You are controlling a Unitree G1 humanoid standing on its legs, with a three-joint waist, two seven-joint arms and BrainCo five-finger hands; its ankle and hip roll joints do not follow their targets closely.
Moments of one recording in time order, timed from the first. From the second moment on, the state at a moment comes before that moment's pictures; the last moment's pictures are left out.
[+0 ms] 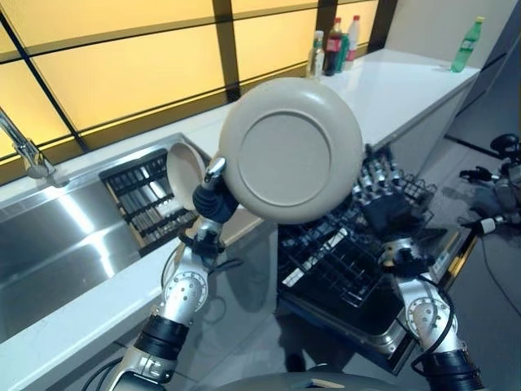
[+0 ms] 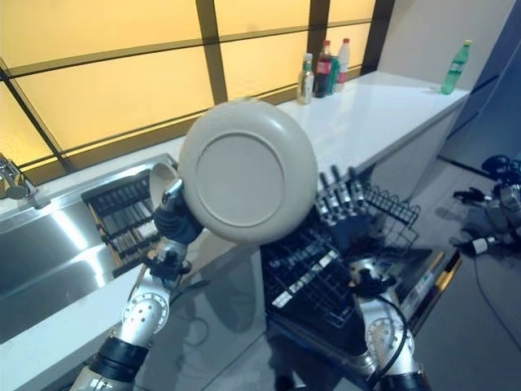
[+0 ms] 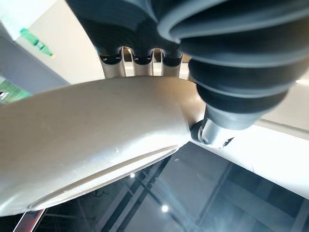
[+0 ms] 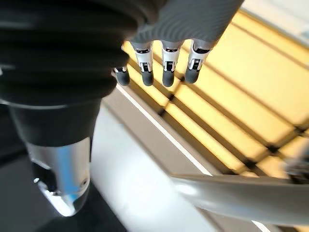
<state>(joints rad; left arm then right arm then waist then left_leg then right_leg) -0.18 0.25 -0.29 -0.06 -1.29 -0.16 -0.58 0.02 -0.33 0.09 -0.19 1.34 0.05 0.43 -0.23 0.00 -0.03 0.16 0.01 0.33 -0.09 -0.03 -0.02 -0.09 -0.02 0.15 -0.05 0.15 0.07</state>
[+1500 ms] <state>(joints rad) -0.18 0.27 -0.28 0.06 -1.27 -0.23 -0.54 -0.05 -0.38 0.15 -0.21 1.35 0.20 0.51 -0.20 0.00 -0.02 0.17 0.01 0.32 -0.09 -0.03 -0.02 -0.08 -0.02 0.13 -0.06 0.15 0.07</state>
